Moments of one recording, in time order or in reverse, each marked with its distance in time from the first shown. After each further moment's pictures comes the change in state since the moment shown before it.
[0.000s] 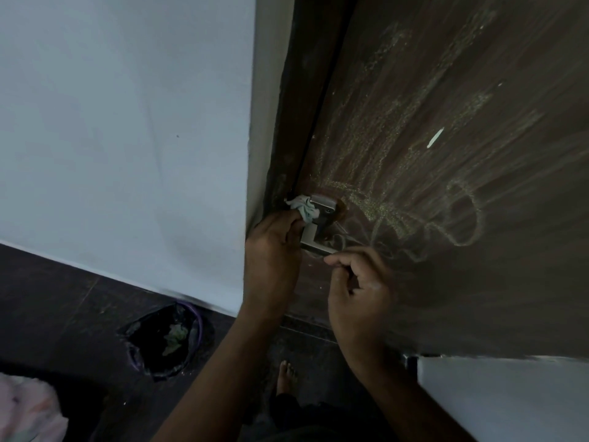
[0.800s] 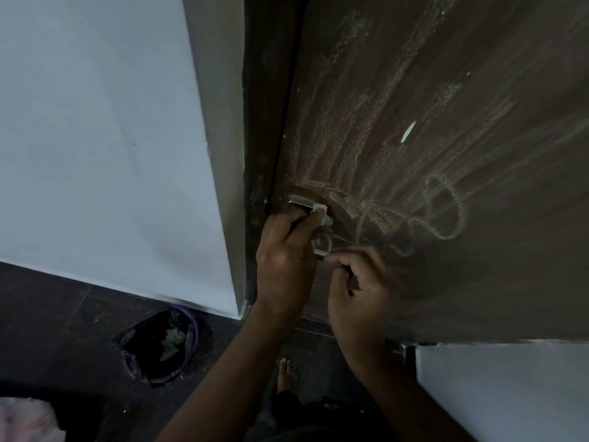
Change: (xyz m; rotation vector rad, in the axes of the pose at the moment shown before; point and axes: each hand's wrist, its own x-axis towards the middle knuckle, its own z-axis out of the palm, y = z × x) left_hand -0.011 0.031 0.021 0.091 0.023 0.183; right_hand 0.006 0.010 -0.016 -0.005 0.023 0.004
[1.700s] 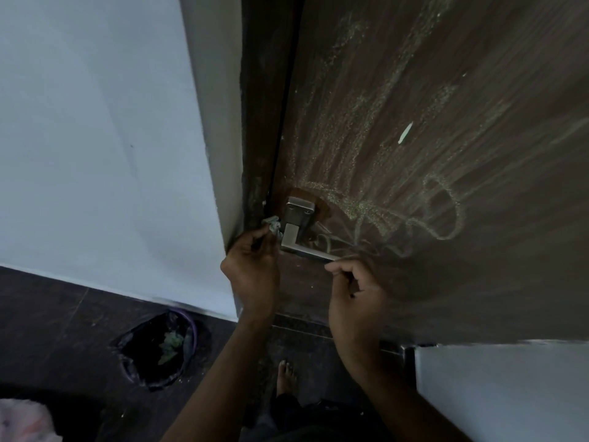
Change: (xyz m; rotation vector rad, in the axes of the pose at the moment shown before) left_hand -0.015 -0.032 0.011 -0.260 0.160 -0.780; right_hand -0.012 0.018 0.008 0.080 -0.033 0.279
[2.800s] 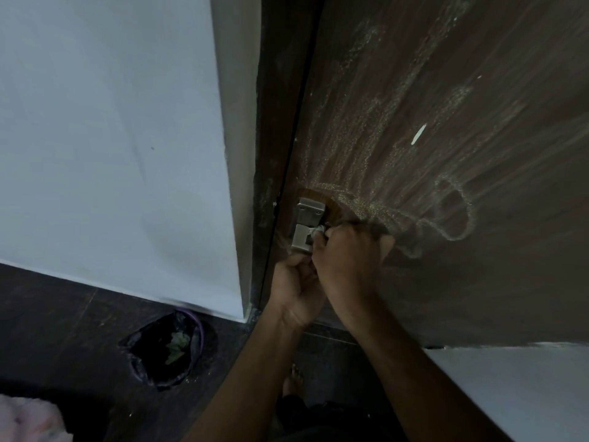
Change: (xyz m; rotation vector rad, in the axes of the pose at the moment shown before) left_hand -0.023 0.017 0.004 -0.979 -0.605 -1.163; right_hand 0.050 -0.053 0.028 -0.767 -0.192 -0.041
